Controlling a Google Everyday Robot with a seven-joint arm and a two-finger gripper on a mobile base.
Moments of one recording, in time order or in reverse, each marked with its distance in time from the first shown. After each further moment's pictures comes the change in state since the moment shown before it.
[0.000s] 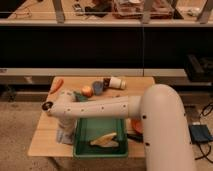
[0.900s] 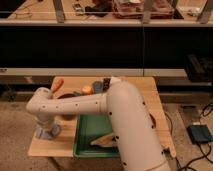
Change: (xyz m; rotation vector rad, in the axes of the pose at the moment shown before) arm 0.117 -0.048 0.016 0.022 0.054 -0.145
